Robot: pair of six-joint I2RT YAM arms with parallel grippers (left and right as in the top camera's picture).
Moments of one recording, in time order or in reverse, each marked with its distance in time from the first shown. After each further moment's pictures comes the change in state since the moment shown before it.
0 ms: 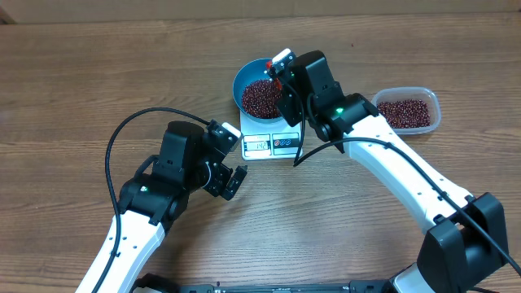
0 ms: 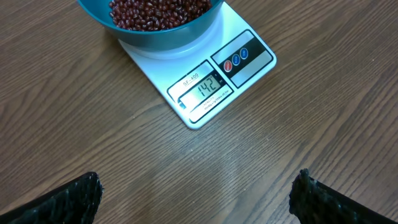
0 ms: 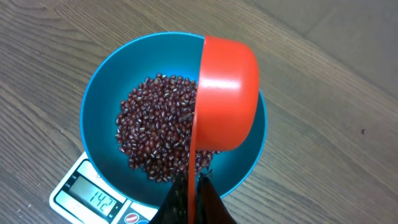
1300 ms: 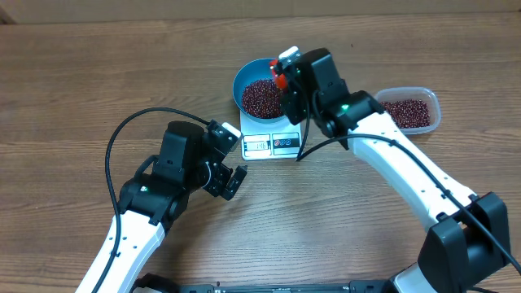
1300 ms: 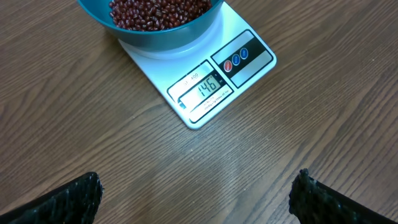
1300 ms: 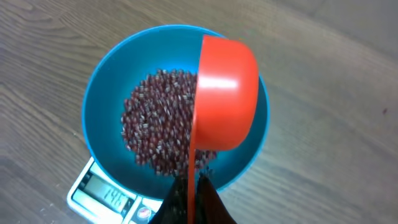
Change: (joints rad) left arm 0.000 0.000 0.000 0.000 0.000 0.000; right arm -0.051 -0.001 0.011 -0.042 -0.083 0.092
